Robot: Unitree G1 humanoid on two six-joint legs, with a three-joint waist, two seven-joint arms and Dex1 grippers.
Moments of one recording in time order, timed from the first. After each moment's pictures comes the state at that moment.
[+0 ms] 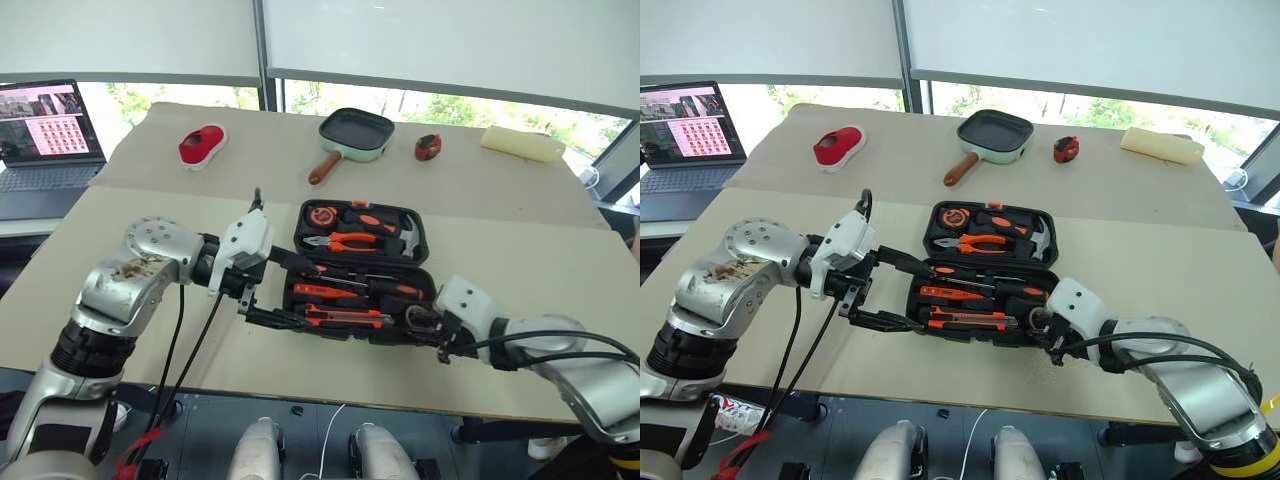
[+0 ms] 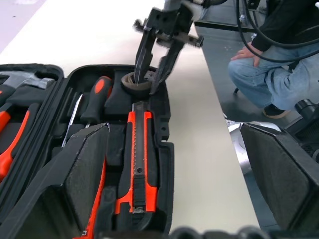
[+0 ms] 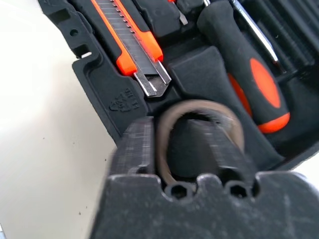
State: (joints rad) left arm -0.63 0.76 -0.17 -0.22 -0.49 0.57 -1.38; right arm -0.09 -0.91 0.07 -0.62 0.39 0.82 0.73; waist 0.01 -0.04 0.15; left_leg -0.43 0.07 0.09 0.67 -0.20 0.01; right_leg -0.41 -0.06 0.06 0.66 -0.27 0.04
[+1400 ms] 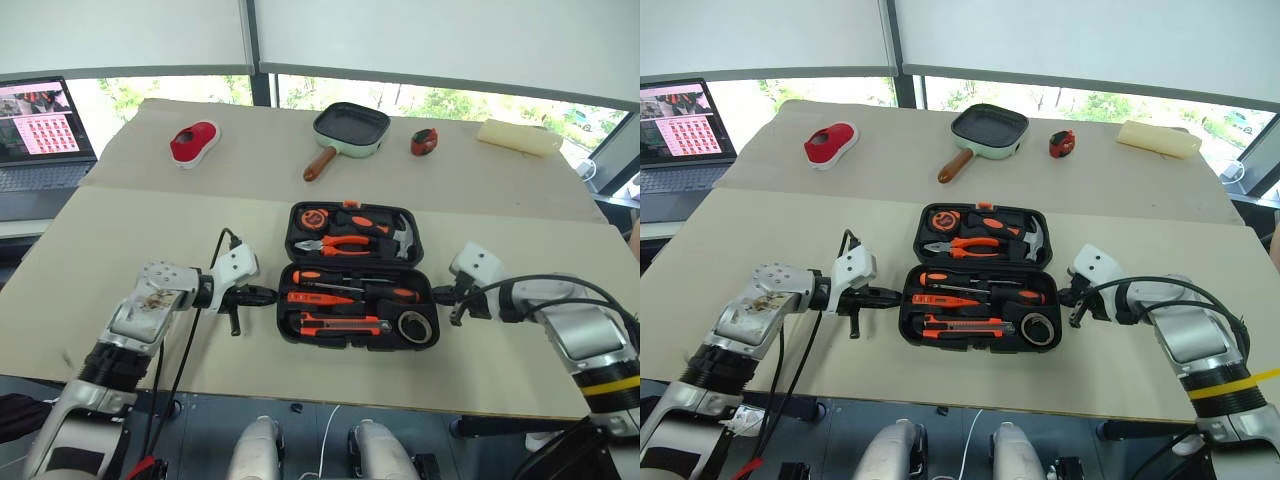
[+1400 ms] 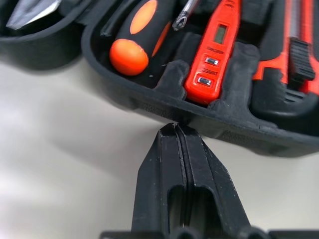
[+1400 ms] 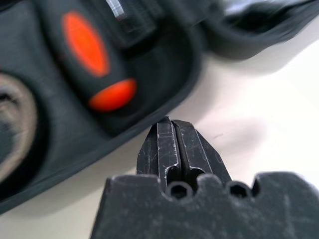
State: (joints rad) left arm -0.45 0.70 -0.19 0.06 -0.19 0.39 -1.21; right arm -0.34 -0.86 0.14 -0.06 0.18 0.56 0.96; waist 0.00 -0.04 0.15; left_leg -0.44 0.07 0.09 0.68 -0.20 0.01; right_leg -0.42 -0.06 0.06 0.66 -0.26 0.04
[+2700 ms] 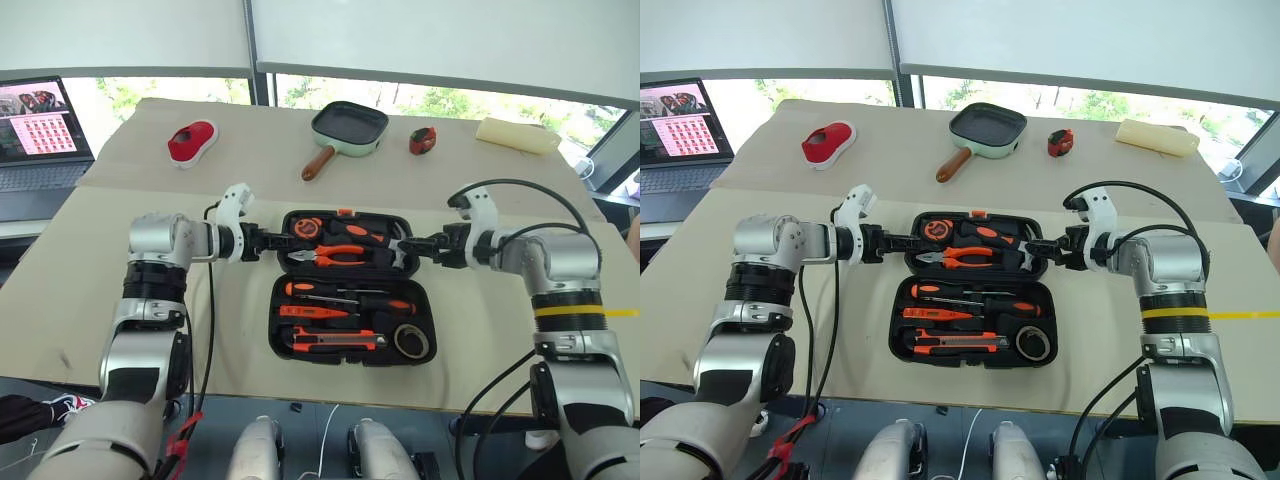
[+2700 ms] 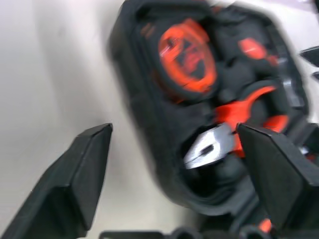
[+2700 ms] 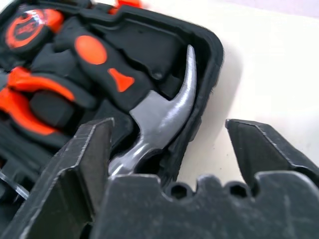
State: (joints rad) left arm -0.95 0.41 0.09 0.54 -0.35 1.20 -0.67; right arm -0.81 -0.57 -0.05 0.35 0.34 1.06 0.68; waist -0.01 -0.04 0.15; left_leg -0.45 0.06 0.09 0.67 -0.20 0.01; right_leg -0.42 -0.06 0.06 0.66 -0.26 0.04
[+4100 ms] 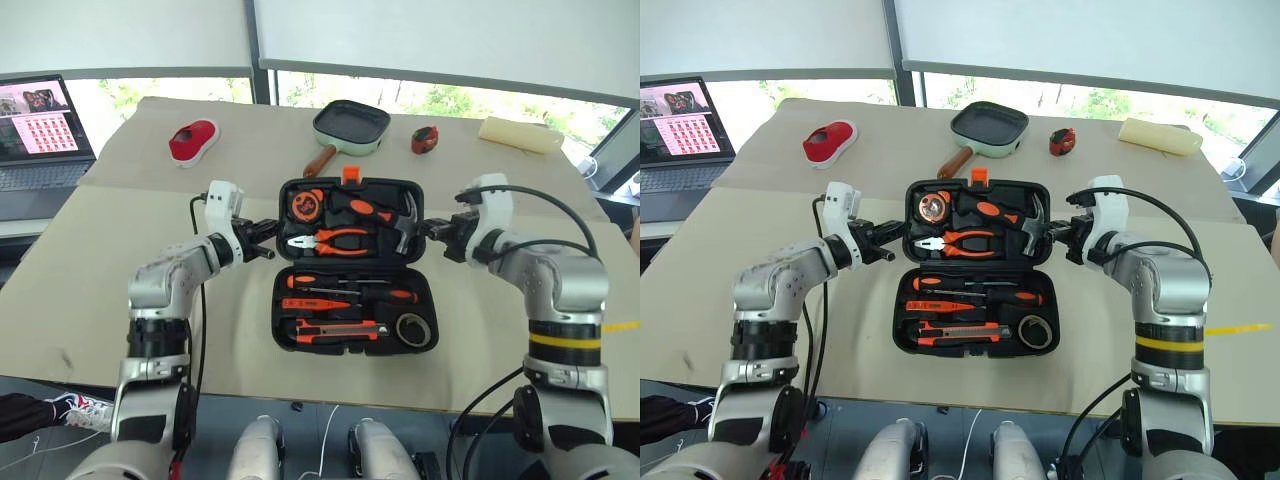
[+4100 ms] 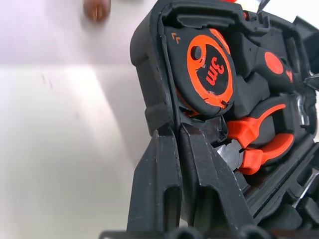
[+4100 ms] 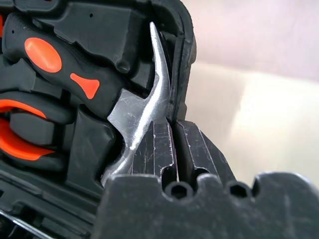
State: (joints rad) left arm -0.60 0.32 0.16 0.07 -0.37 0.73 -0.65; right arm -0.59 -0.48 -0.20 -0.13 0.34 1.02 0.50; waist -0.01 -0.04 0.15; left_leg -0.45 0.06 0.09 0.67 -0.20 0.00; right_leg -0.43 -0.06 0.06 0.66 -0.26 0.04
